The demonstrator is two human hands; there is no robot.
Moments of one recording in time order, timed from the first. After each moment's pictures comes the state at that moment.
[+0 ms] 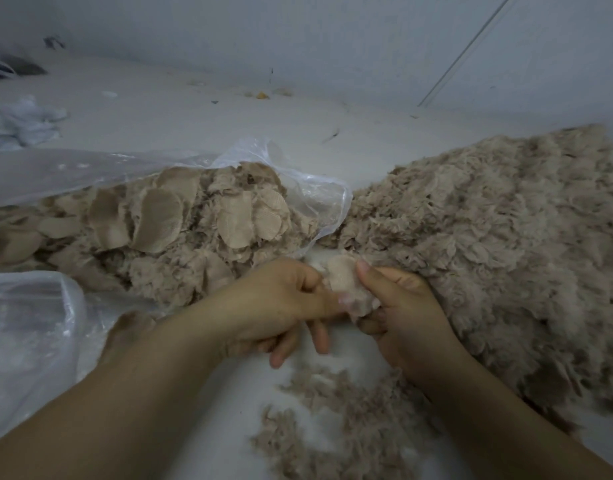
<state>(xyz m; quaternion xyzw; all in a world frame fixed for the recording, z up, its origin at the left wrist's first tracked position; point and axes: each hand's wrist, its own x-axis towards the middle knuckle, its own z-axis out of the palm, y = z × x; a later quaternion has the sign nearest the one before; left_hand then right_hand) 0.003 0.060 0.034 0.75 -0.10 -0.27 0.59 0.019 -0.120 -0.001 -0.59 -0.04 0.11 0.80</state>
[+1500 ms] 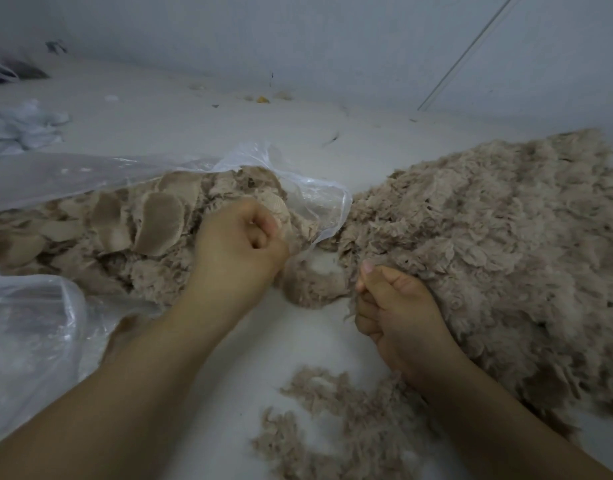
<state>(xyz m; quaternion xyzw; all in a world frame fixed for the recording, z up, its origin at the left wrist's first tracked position) 0.012 0.068 0.041 0.79 0.04 0.24 0.57 0.025 -0.117 -0.005 -0.55 -0.01 0.09 0.83</state>
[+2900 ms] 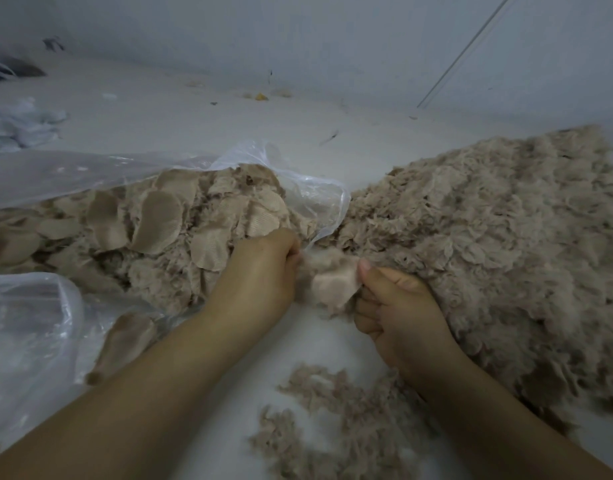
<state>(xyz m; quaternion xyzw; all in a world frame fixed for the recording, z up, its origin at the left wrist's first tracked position) 0.018 0.060 0.022 0.92 -0.08 0.23 0.30 0.025 -0.119 -0.007 -0.55 -0.04 0.10 0.83</state>
